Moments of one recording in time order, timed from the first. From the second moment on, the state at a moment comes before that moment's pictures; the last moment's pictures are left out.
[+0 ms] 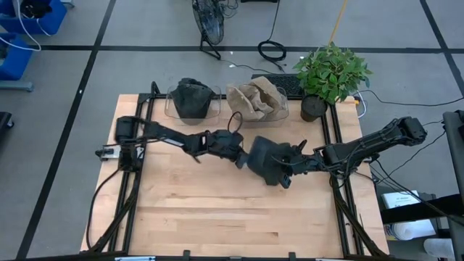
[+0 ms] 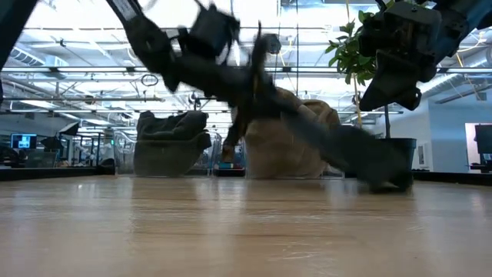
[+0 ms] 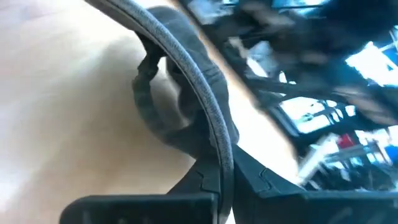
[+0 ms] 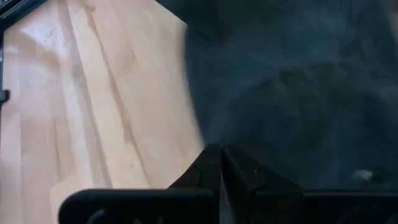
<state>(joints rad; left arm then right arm) 0.08 1.89 1.00 0.53 0.21 -0.81 0.26 1.09 0.59 -0.28 0.28 0.75</state>
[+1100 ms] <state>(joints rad) -0.31 0.91 0.56 0.32 -0.92 -0.53 0.23 1.30 0.59 0.35 0.39 0.74</state>
